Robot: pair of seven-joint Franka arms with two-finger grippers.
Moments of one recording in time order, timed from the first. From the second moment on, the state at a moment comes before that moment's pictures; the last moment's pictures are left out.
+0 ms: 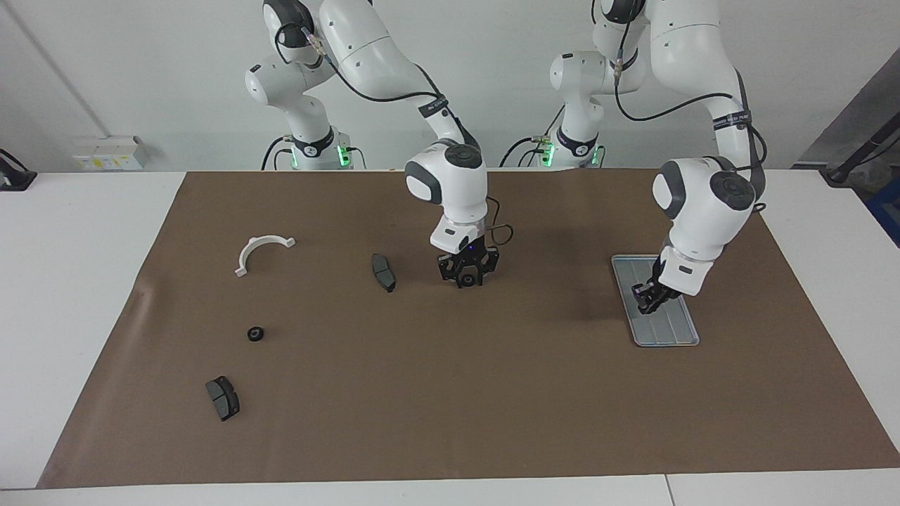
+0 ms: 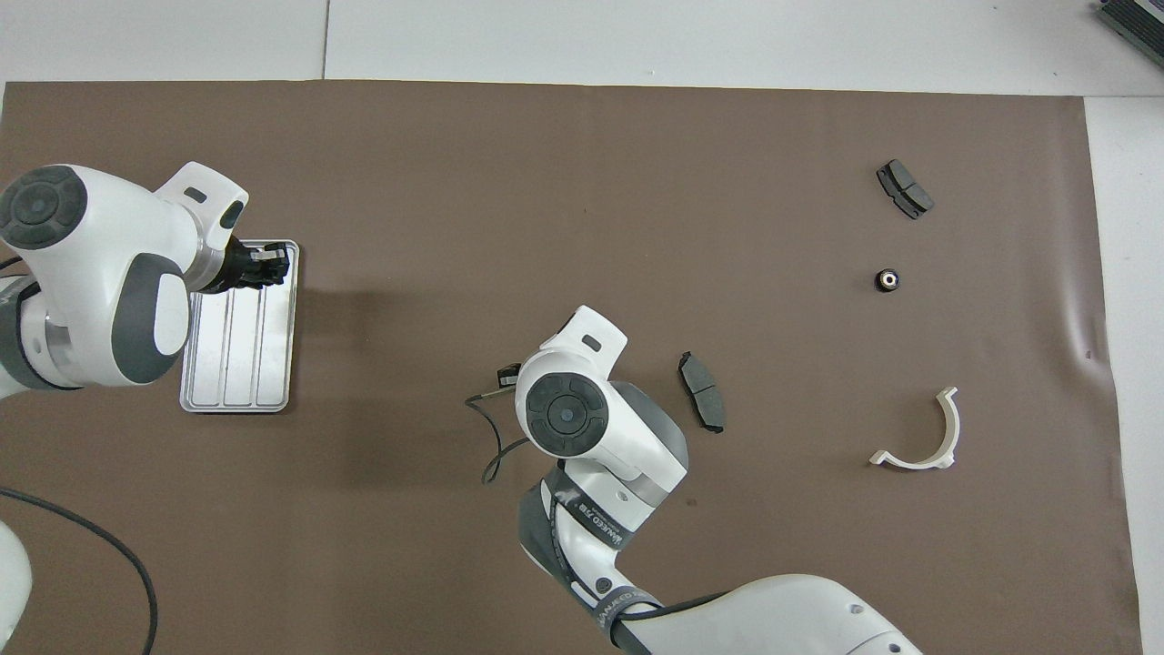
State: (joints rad) left arm -0.11 0.27 0.03 -1.94 -0.04 2.30 -0.26; right arm 0.72 0.46 -0.02 -1.88 -0.14 2.55 0.68
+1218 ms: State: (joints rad) left arm -0.70 0.32 0.02 -1.91 -0.04 2.29 -0.83; right arm 0.20 0.23 -0.04 -1.91 -0.14 2.24 0.16
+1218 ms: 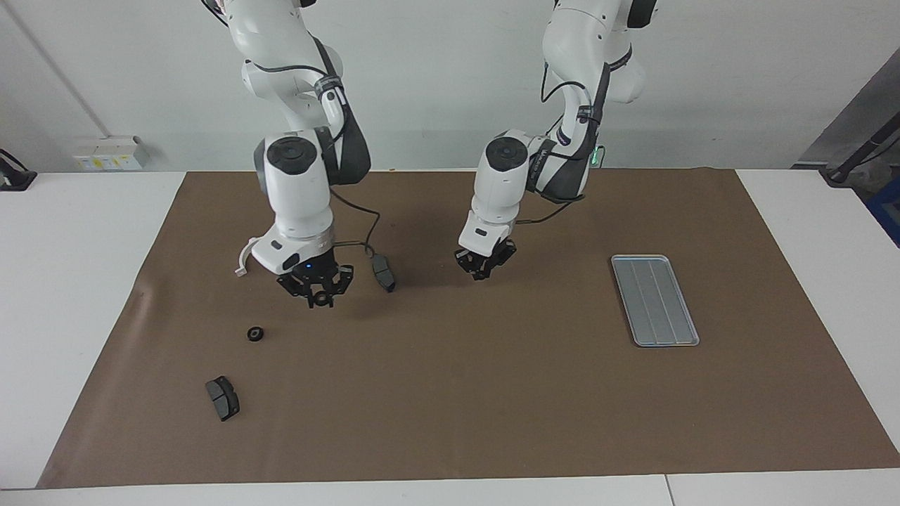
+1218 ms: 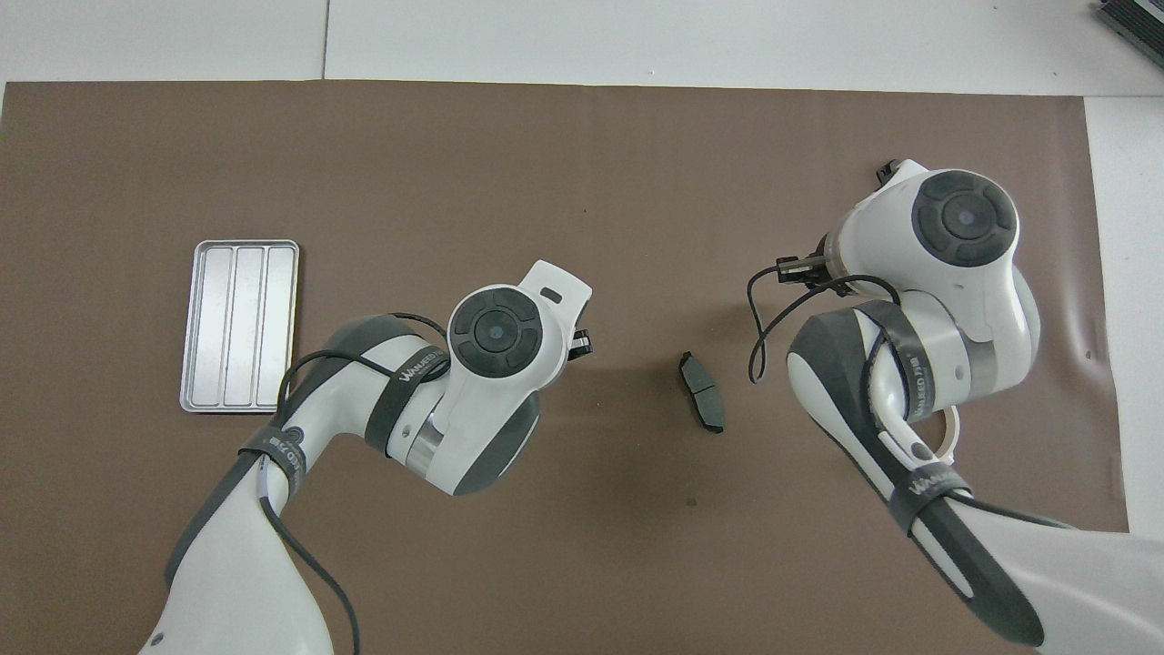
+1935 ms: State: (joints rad) left arm -0.75 0.33 0.06 -1.86 -0.04 2.31 -0.83; right arm 0.11 0.24 -0.03 -2.14 -0.06 2.42 0.04
